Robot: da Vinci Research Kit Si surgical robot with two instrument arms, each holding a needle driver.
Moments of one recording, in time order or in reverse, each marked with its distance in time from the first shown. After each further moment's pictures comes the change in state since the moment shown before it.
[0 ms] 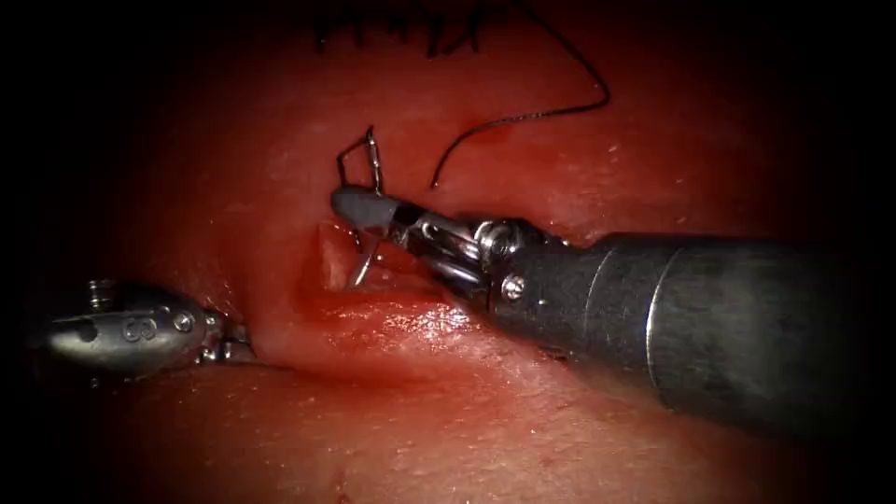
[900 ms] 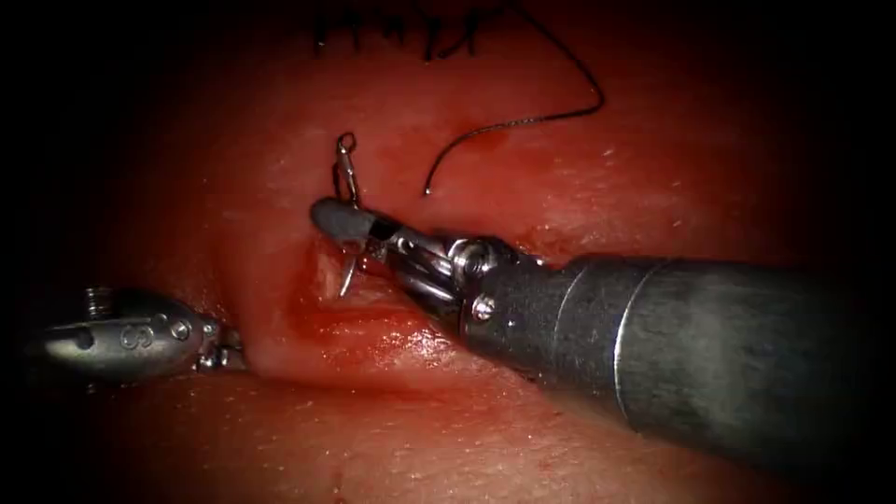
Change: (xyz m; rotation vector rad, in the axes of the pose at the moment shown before) right arm -0.002 0.001 0.000 0.027 -0.027 0.076; left arm 0.000 0.000 0.000 0.000 0.003 0.005
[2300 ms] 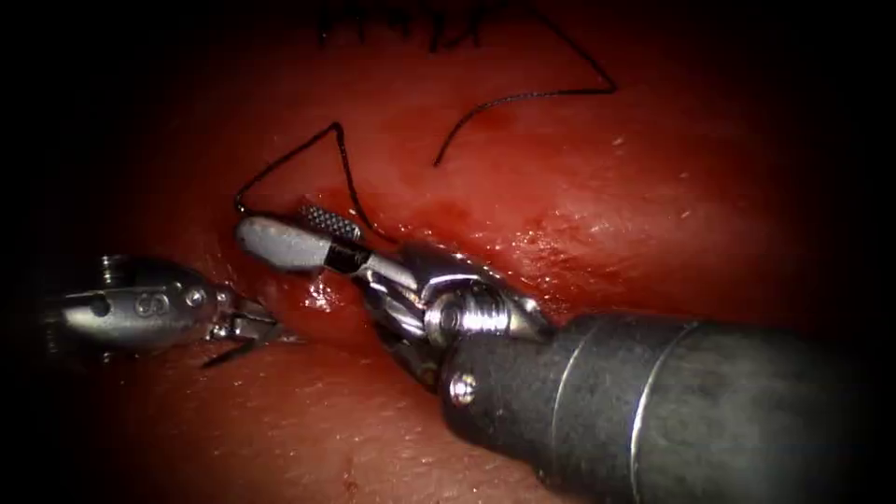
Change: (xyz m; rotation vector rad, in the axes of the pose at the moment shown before) right arm 0.007 -0.007 -0.005 -0.039 0.296 -0.696; left arm 0.000 0.000 -0.001 -0.004 -0.001 0.000
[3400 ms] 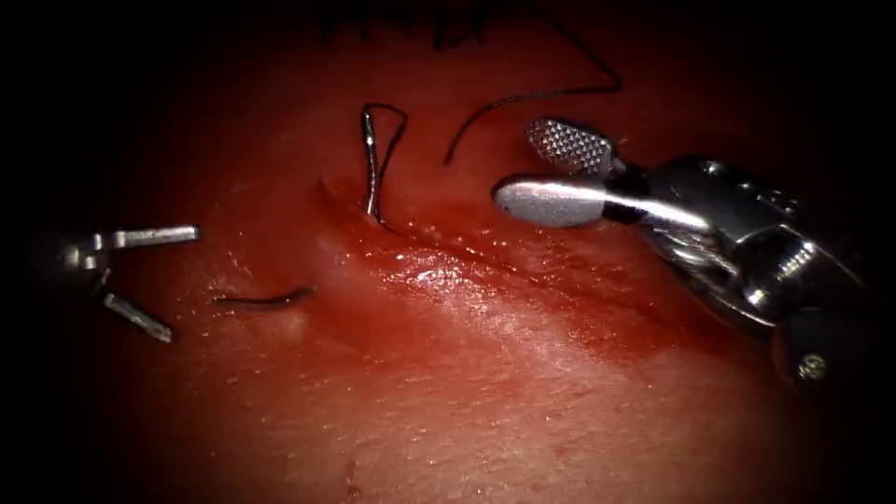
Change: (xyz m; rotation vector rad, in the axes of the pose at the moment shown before) right arm 0.010 0.002 -0.010 0.072 -0.064 -0.523; left arm -0.002 -0.002 -0.006 -0.235 0.494 0.422
